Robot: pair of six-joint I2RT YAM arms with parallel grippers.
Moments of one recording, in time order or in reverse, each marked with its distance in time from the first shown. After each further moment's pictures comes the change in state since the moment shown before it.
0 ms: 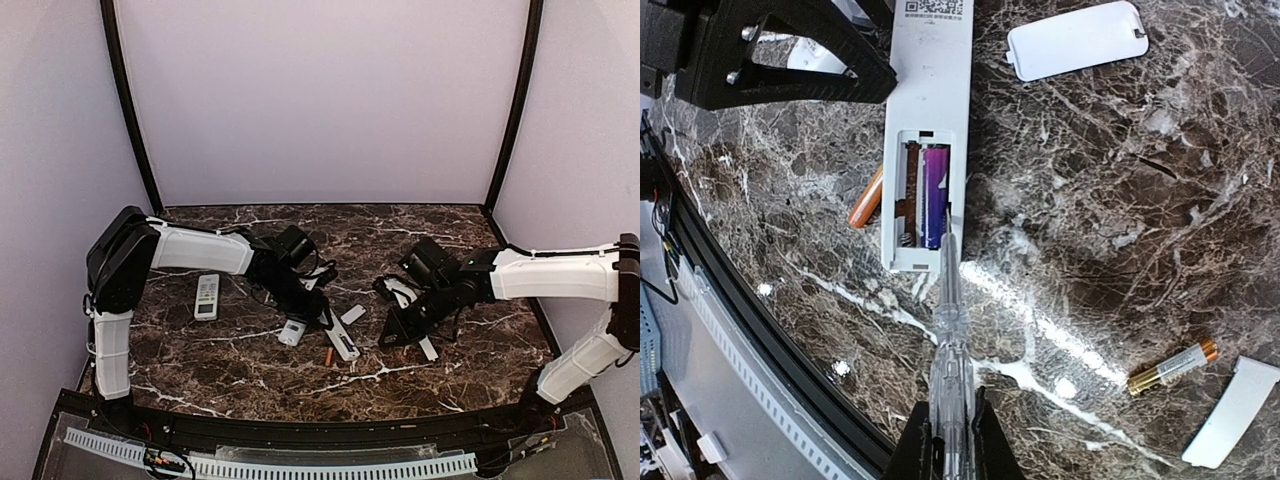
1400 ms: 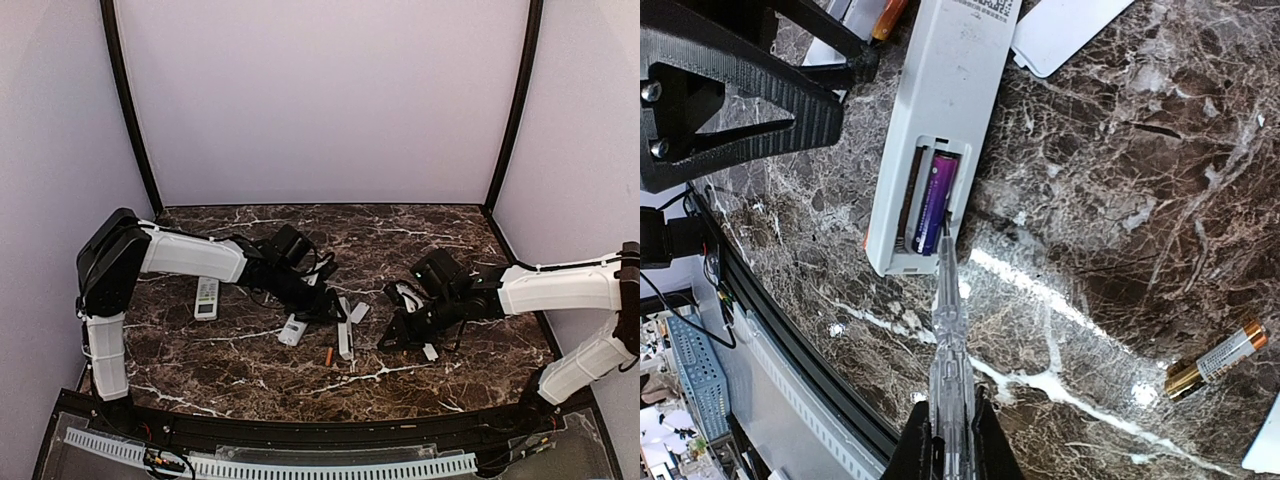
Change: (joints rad) left arm -0.020 -0.066 -0.098 0.235 0.061 -0.251; right arm -0.038 -0.054 -0.165 0.234 -0.076 0.232
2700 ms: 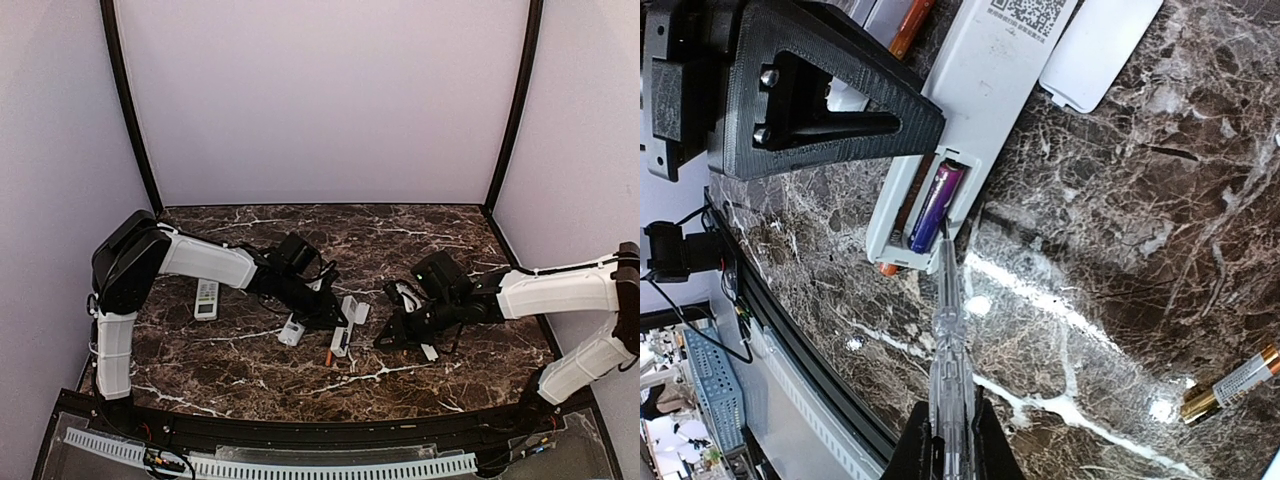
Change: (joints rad) left arm 0.000 0.094 0.008 0.098 0.061 -0.172; right arm 0.000 0.006 -0.038 0.109 0.006 0.047
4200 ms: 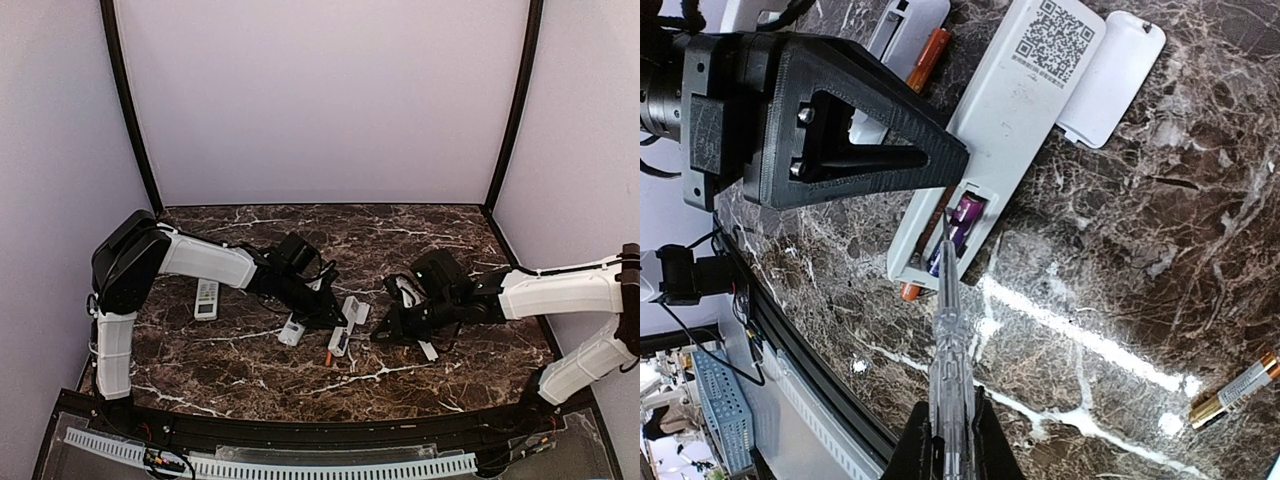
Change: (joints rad) left arm 0.000 0.000 0.000 0.000 -0.005 0.000; right arm 0.029 -0.027 0.000 0.037 0.043 0.066
